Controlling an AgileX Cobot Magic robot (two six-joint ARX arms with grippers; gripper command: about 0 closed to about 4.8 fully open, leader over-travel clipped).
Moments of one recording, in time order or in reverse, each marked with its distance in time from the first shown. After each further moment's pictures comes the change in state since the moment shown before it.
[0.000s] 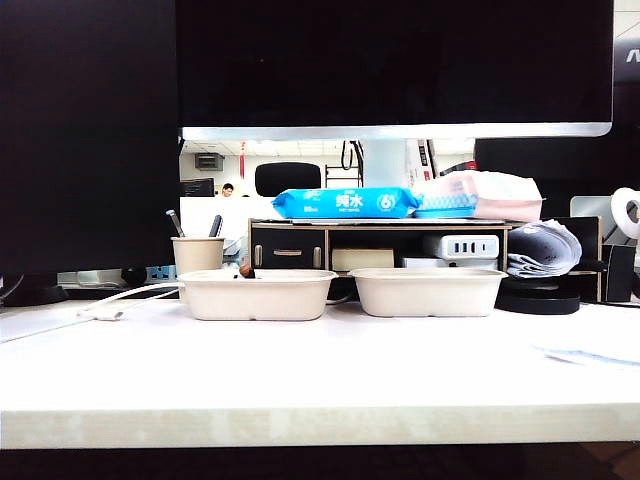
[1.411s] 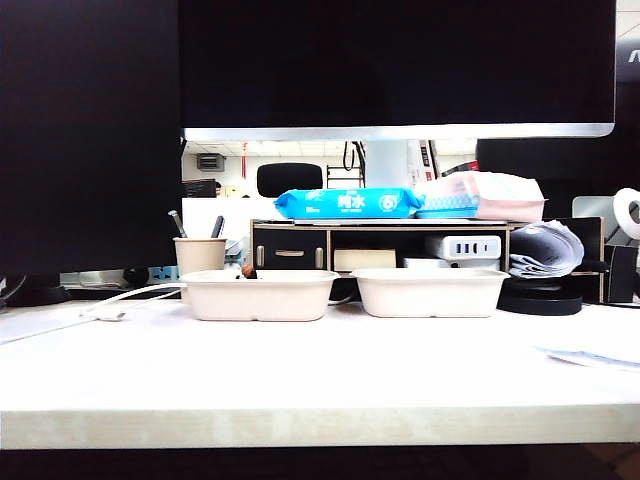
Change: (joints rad) left arm -0.001 -0.881 -0.790 -0.157 -0.609 0.153; right arm -0.029 -0.965 -1.335 0.555 0.181 0.096
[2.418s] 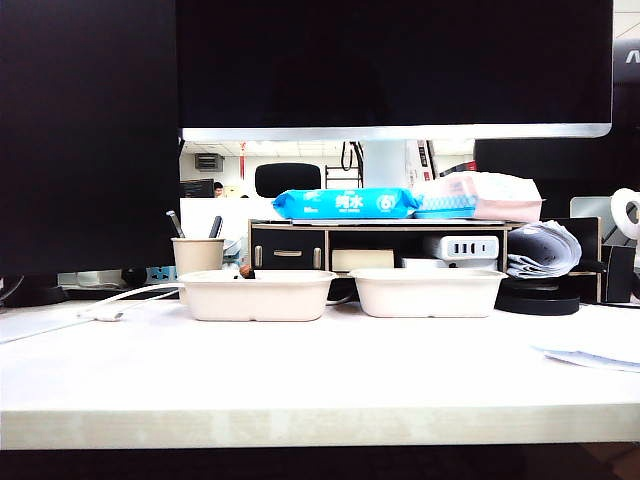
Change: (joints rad) left arm 0.353 -0.006 -0.121 -0.010 0.006 0.000; right arm -0.193 -0.006 -0.031 -0.062 0.000 0.000
